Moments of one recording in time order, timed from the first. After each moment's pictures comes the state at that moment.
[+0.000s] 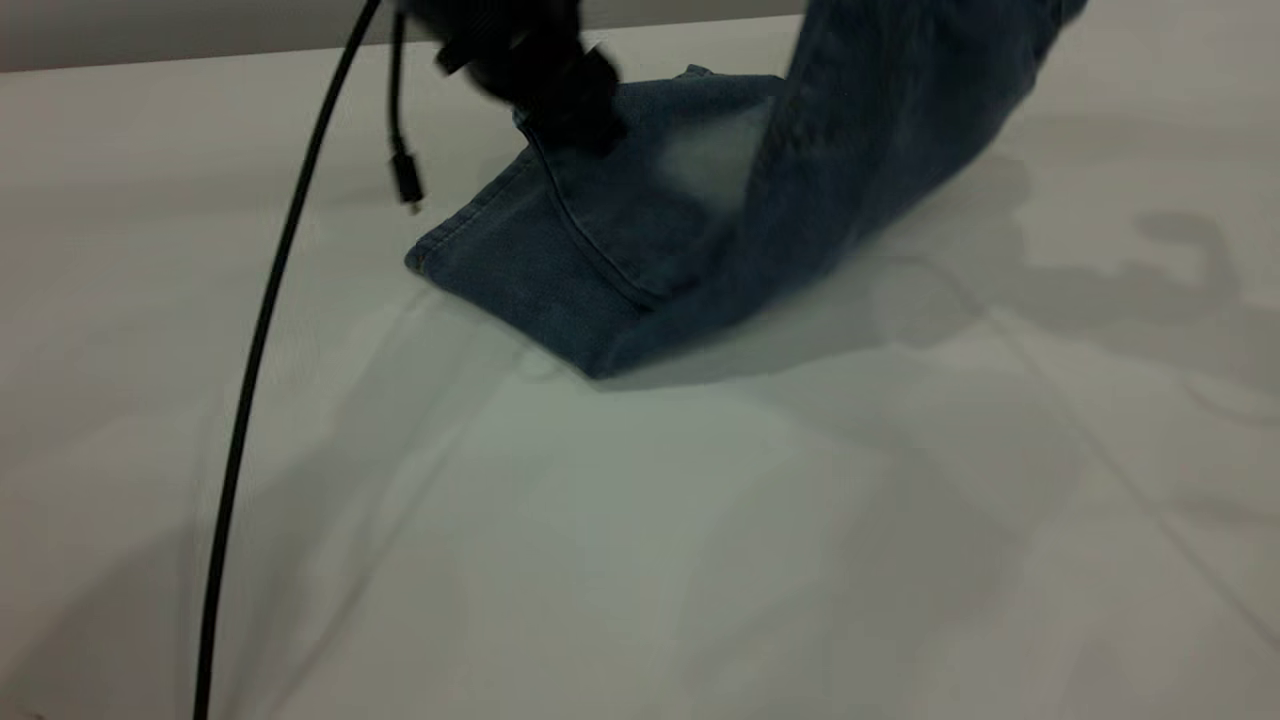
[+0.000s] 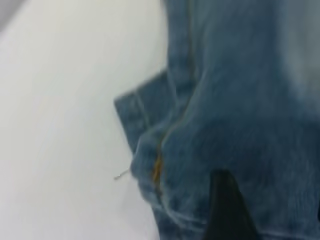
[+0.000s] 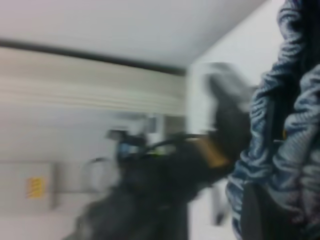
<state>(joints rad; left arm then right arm) -0.48 2.24 -1.42 0.16 0.21 0.31 -0.14 1.77 -0.89 1.73 1.21 -1.03</state>
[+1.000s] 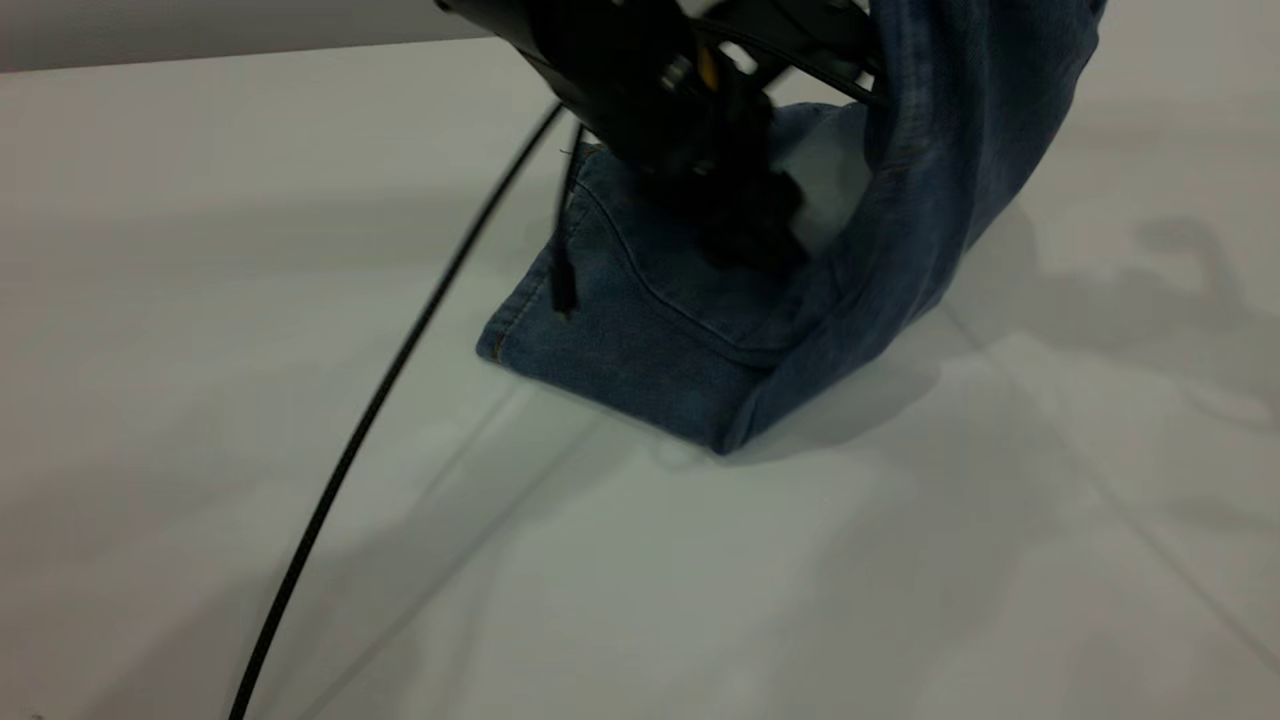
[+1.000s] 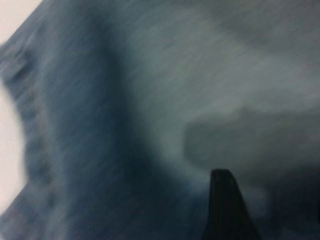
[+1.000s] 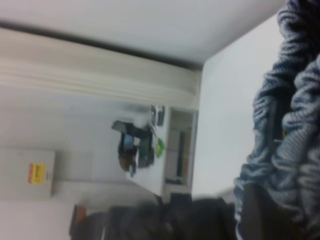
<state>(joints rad) -0.69 2.29 -1.42 0.08 0.19 0.30 -0.14 1.74 -0.89 1.68 1.22 -1.03</state>
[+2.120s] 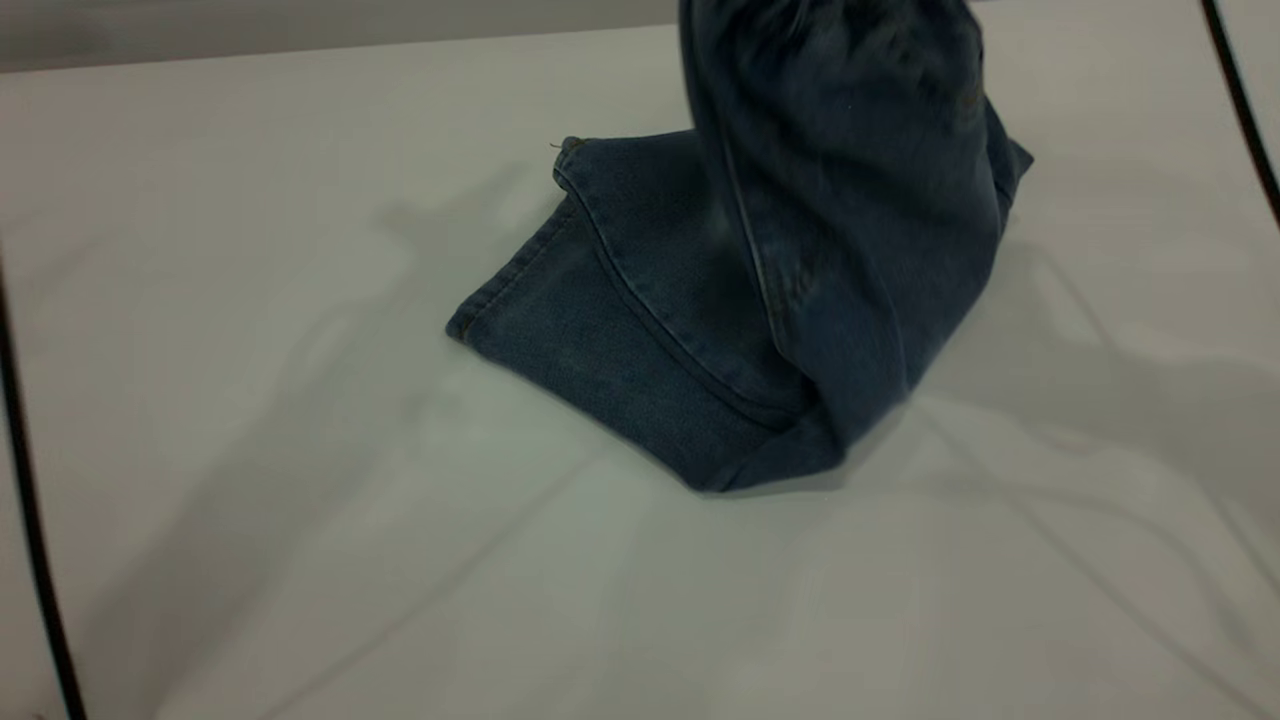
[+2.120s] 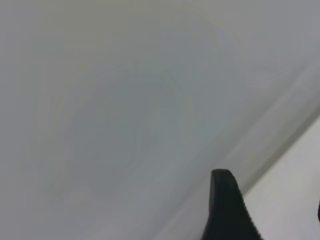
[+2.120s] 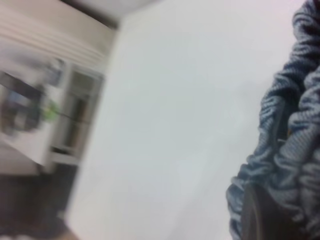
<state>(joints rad) -0.46 1.58 -1.42 0.19 0.24 0.31 0.25 1.76 -0.89 1.75 0.74 -1.24</state>
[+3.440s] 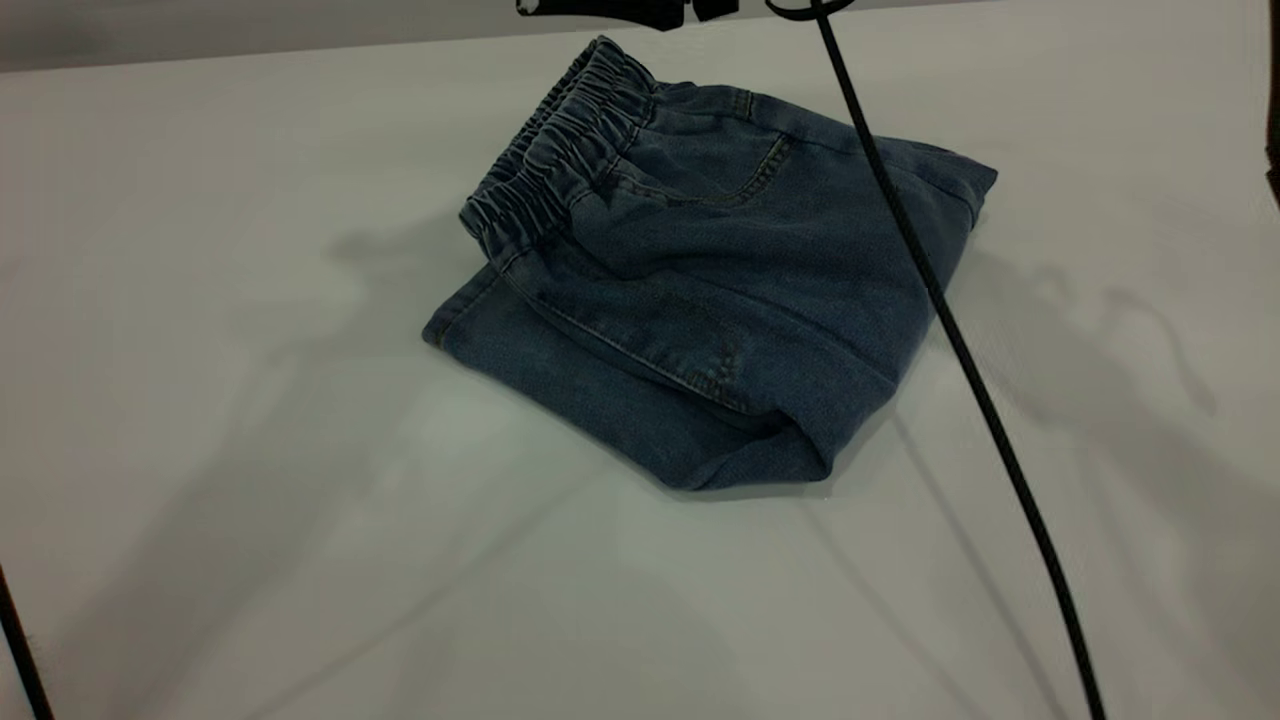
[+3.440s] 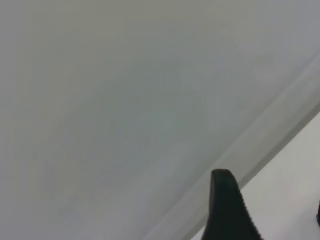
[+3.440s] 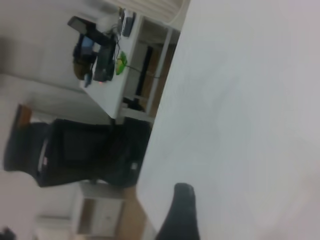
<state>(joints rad) -0.46 1.50 -1.42 0.18 0.34 0.31 0.40 2.16 -1.39 1.74 0.92 -1.05</state>
